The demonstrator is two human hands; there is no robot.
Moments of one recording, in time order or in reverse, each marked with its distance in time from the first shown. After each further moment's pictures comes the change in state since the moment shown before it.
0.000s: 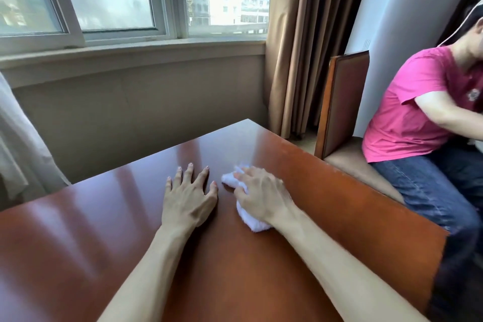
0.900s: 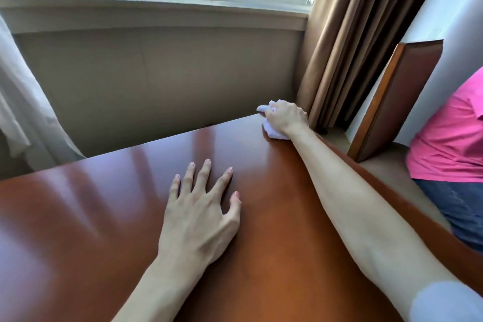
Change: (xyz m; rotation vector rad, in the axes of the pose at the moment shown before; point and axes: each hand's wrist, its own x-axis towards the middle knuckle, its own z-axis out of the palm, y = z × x) left_hand 0.004 0.000 0.003 0.048 0.053 -0.029; right_hand 0.273 0.076 0.023 -0.007 0.053 0.271
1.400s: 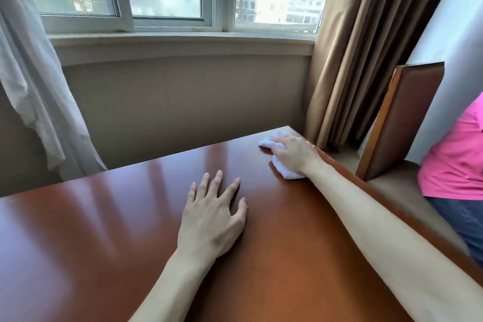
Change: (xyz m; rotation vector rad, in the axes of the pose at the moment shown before) left_hand -0.005 0.003 -0.002 -0.043 0.008 0.002; right_hand -0.072 0.020 -0.014 -0.018 -0.102 -0.318
